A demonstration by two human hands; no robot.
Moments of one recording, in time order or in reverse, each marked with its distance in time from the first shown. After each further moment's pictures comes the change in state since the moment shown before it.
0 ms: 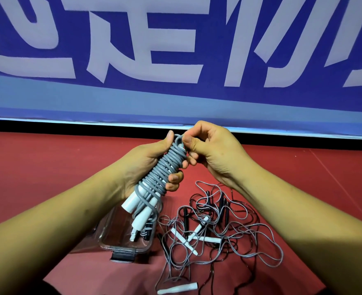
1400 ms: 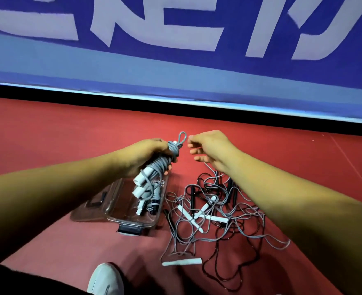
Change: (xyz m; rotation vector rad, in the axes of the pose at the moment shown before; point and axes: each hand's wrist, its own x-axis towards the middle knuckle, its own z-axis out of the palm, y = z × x) left_hand 0.030 -0.056 -0.080 0.094 0.322 -0.150; right_hand 0.055 0.108 -0.007 -0.234 0.232 0.566
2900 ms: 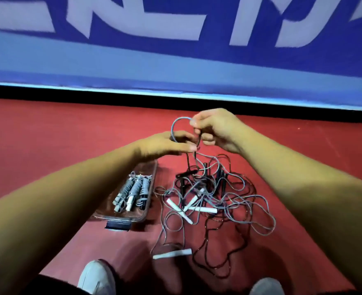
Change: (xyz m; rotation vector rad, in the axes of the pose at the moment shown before) left_hand 0.067 -0.020 0.039 0.434 -0.322 0.204; right_hand -0.012 -0.012 -0.059 0.027 -0.281 -0.128
